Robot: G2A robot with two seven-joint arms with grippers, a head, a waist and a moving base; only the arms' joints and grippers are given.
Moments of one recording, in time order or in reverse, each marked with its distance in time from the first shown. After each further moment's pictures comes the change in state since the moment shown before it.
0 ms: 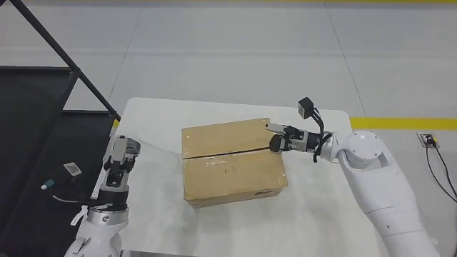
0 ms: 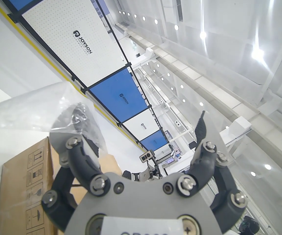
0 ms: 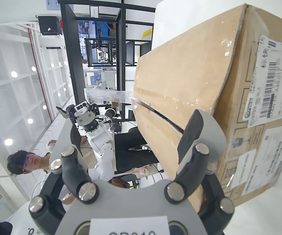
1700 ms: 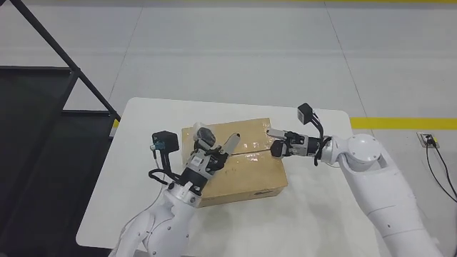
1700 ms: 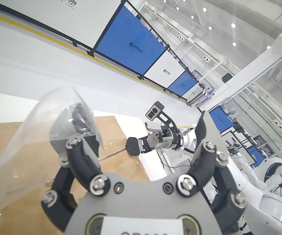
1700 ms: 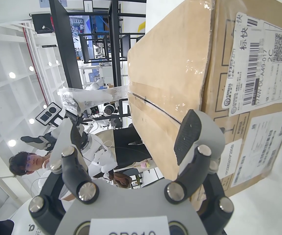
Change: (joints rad) left arm -0.355 -0.096 0.430 0.078 0.493 0.344 -0.241; right arm -0.008 0.021 -0.032 0.040 0.042 -0.039 0.009
